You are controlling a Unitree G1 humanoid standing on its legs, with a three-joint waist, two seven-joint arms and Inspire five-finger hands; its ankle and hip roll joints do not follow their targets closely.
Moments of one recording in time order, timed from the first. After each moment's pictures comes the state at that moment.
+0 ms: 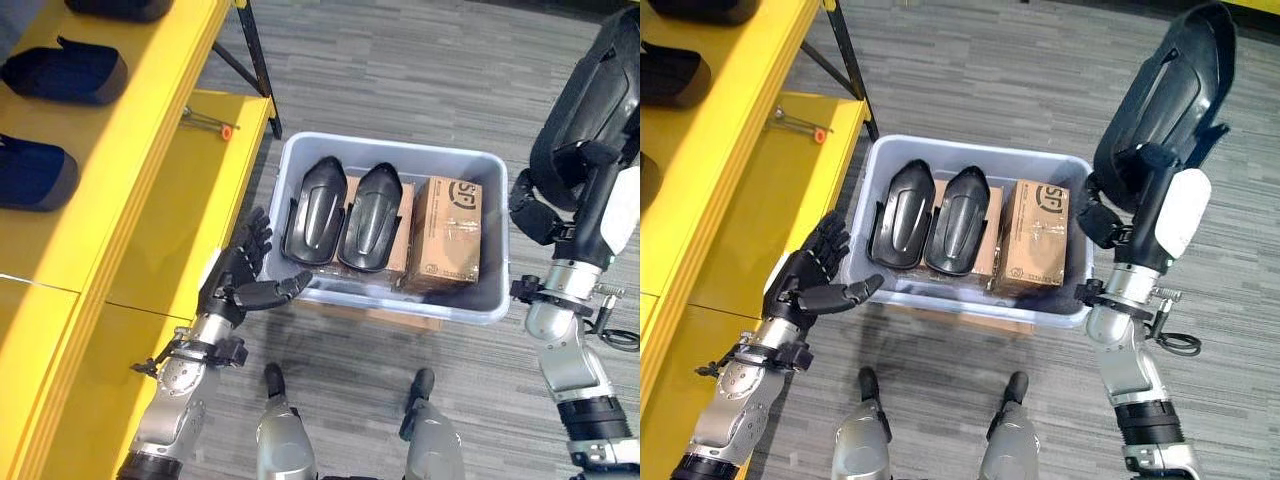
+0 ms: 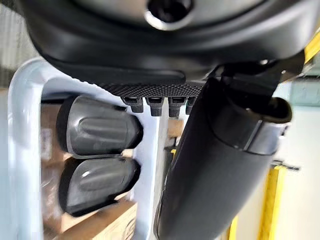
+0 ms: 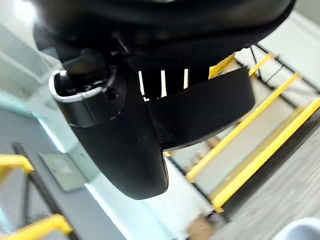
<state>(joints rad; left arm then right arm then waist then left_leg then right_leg) 0.04 0.49 -0.09 -0.06 -0.54 -0.11 -0.10 -0.22 -0.49 0.00 -0.05 -0.37 -0.18 -0.69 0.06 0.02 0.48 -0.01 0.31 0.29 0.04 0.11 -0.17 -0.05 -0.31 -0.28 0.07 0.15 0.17</state>
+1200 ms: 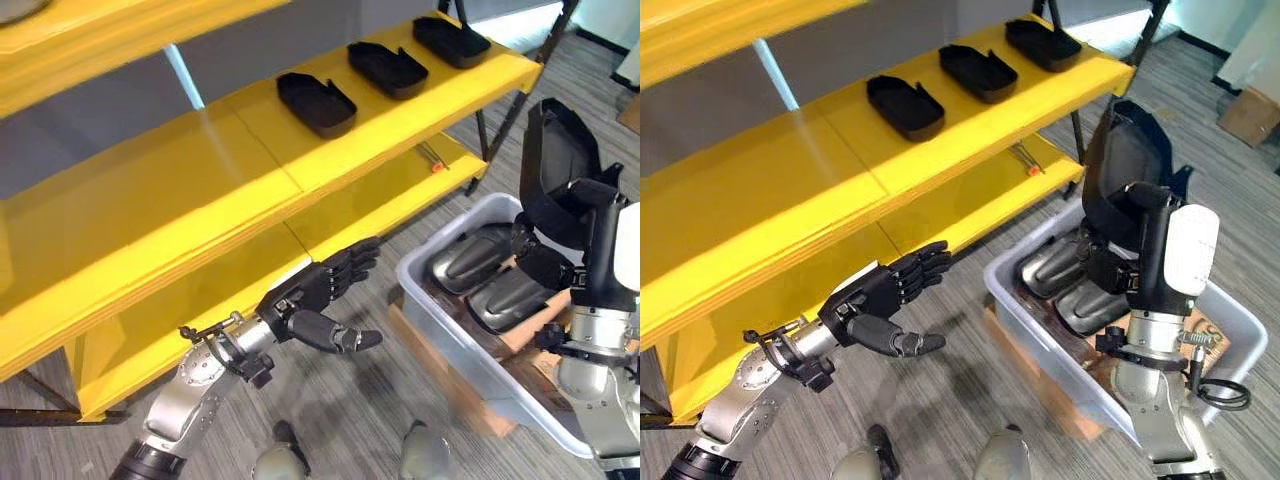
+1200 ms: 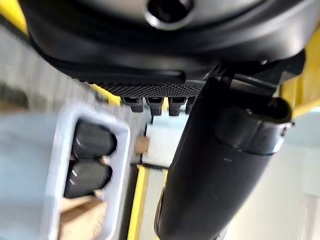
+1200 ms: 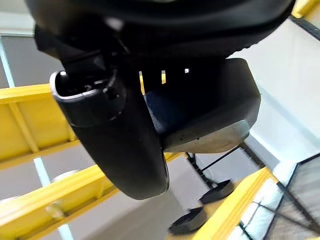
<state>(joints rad) -0.01 0.58 -0.20 -0.24 -0.59 0.02 -0.44 0.09 -0.63 -0.06 -0.24 -0.42 -0.17 -0.64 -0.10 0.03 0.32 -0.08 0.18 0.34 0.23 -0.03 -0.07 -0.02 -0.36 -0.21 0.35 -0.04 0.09</state>
